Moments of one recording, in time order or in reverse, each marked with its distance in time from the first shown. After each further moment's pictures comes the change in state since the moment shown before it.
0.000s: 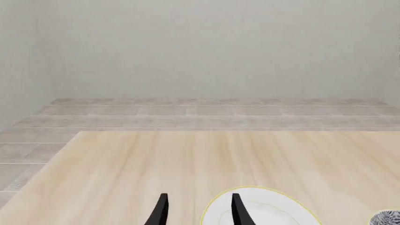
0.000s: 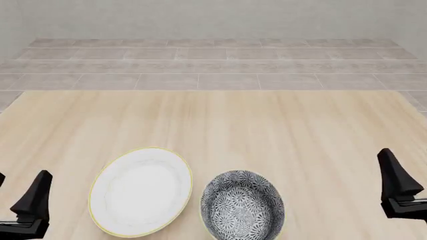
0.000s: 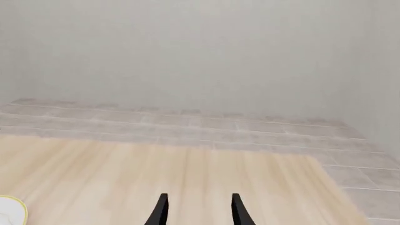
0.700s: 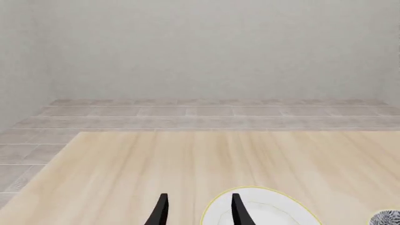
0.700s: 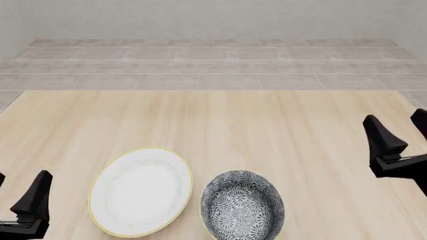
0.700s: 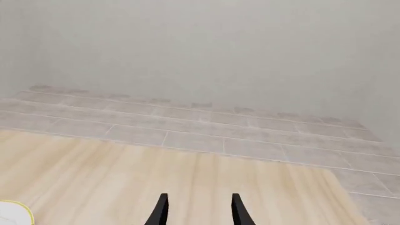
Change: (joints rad) left arm -0.002 -0.002 0.000 -0.001 0.003; right arm 0.059 0.317 -0.170 -0.095 -0.020
